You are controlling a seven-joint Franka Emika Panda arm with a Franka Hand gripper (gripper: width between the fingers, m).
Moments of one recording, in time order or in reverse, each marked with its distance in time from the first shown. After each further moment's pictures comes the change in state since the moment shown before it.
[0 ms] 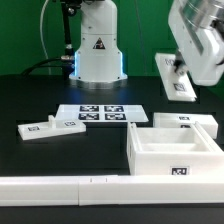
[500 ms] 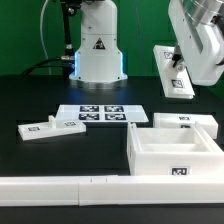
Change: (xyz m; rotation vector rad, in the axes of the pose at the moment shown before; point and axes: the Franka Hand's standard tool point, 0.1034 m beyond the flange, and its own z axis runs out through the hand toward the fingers) arm 0.005 -0.018 -0.014 -0.003 0.002 -0.004
